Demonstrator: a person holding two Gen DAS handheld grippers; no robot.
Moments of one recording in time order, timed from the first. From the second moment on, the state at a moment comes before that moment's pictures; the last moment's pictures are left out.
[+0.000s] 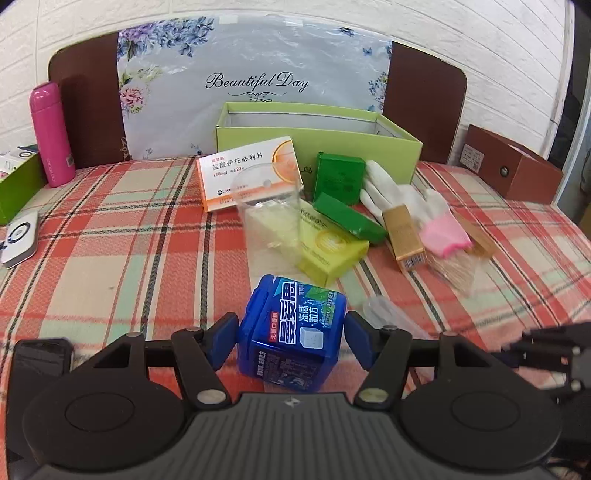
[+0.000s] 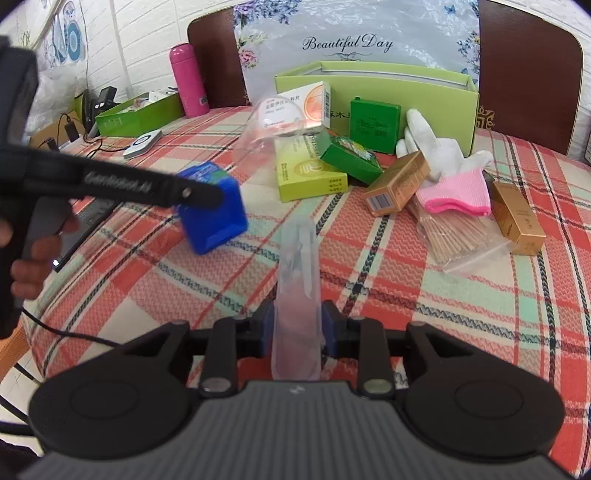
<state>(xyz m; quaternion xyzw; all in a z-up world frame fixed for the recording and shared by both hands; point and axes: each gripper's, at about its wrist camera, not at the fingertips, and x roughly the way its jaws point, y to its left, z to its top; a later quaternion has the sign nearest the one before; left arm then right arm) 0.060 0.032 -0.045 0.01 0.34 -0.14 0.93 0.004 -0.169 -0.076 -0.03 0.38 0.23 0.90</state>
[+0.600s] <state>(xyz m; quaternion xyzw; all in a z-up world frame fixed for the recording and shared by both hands) 0.067 0.029 -0.059 0.01 0.35 -0.12 0.93 0.008 -0.167 -0.079 -0.03 0.38 0.21 0.90</state>
